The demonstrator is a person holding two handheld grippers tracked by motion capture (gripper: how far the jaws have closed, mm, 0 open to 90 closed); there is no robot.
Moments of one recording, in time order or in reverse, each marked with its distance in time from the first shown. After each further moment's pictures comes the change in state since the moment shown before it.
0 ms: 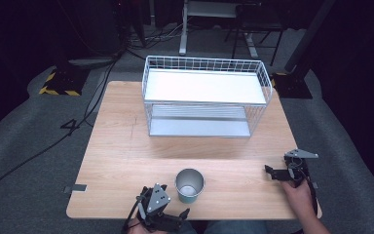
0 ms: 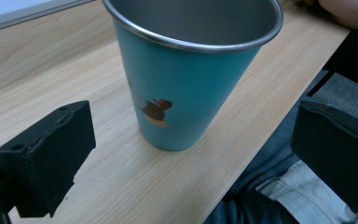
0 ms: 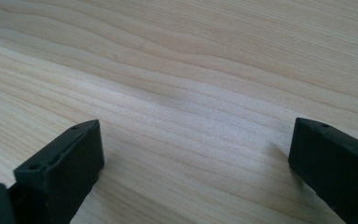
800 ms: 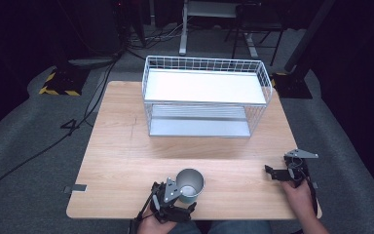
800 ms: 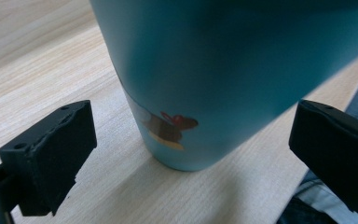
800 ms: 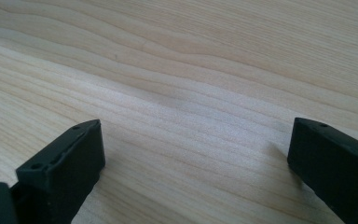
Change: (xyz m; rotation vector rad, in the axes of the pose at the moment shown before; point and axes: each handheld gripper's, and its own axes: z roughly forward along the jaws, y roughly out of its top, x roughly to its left) left arm 0.006 -0.002 0.049 0.078 0.043 0.006; right arm 0.000 0.000 0.000 -0.002 0.001 -0.001
